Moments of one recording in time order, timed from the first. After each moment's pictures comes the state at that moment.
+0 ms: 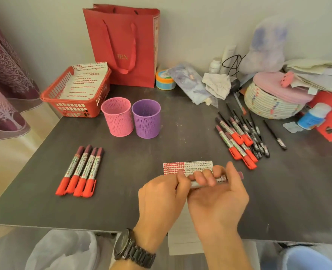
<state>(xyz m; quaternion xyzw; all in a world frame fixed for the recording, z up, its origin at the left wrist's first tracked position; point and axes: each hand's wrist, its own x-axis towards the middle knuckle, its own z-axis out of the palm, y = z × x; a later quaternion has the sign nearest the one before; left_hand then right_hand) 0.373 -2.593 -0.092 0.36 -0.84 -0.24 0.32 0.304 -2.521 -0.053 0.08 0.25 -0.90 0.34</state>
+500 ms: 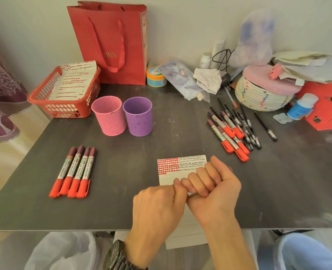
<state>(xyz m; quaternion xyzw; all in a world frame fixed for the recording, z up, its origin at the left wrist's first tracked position) 0.388 -2.579 -0.091 0.32 -0.89 -0.22 0.25 0.290 -2.512 -0.065 0.07 0.27 -0.86 0.42</state>
